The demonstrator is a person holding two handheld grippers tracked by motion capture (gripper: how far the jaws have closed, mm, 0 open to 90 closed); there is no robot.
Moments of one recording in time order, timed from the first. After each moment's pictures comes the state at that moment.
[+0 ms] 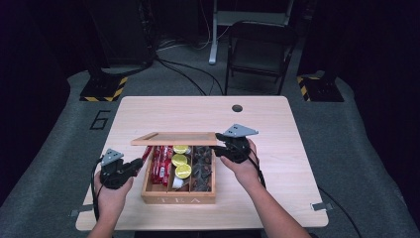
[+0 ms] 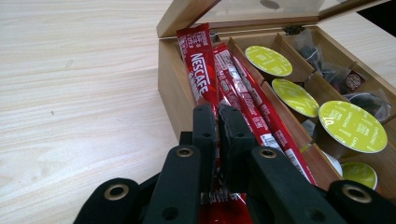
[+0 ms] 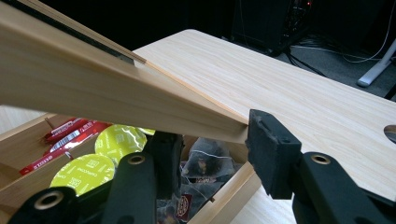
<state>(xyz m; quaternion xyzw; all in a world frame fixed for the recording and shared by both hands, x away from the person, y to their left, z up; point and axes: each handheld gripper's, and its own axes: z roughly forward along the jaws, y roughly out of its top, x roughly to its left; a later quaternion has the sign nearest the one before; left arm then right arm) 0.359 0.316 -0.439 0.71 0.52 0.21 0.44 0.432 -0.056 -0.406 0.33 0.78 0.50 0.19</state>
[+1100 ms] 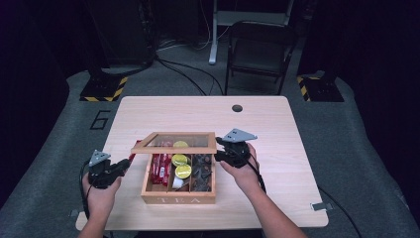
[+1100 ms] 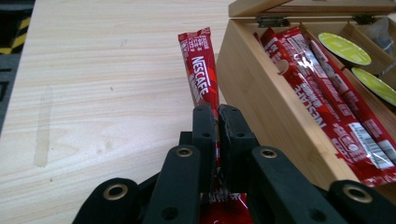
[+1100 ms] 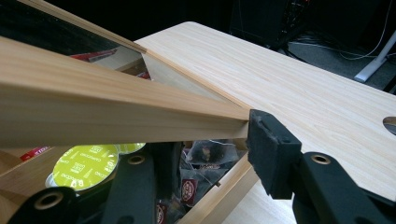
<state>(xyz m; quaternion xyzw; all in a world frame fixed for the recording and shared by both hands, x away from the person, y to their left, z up) 0.369 0.362 -0.467 0.68 0.56 0.22 0.42 0.421 -0.054 -0.413 0.33 0.78 0.49 0.20</state>
